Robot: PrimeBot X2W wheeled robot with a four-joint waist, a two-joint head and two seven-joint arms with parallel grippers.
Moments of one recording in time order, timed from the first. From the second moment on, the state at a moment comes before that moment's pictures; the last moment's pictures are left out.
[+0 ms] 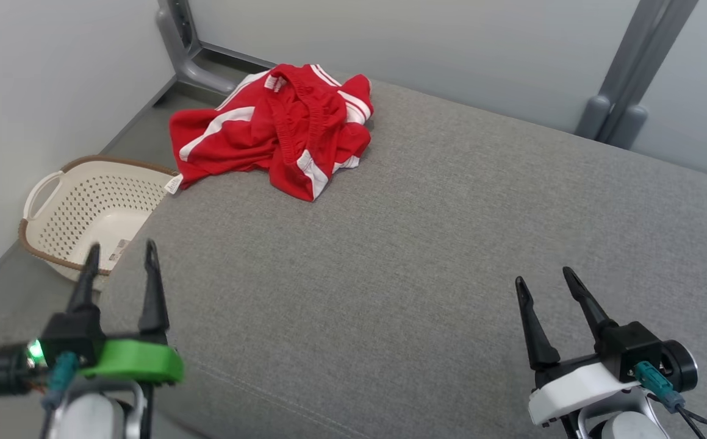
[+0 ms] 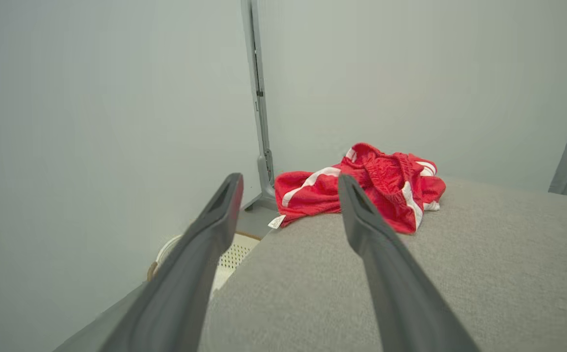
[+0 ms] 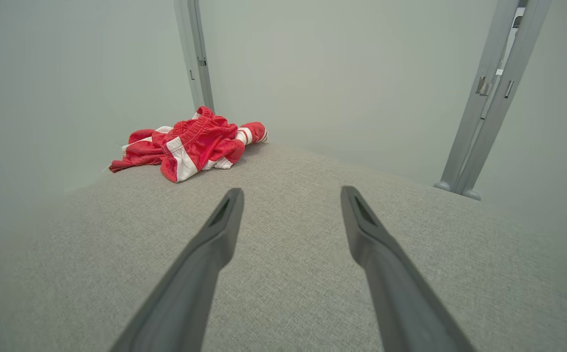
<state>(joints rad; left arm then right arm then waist) -0.11 0.12 -0.03 0.19 -0.14 0.01 -0.26 0.00 -0.05 0.08 0.15 0.04 0.13 -0.26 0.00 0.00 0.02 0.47</state>
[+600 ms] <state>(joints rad) -0.87 0.29 -0.05 0.58 -0.29 -0.12 -0.02 -0.09 -0.05 0.07 0.12 -0.10 0.13 -0.26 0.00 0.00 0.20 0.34</state>
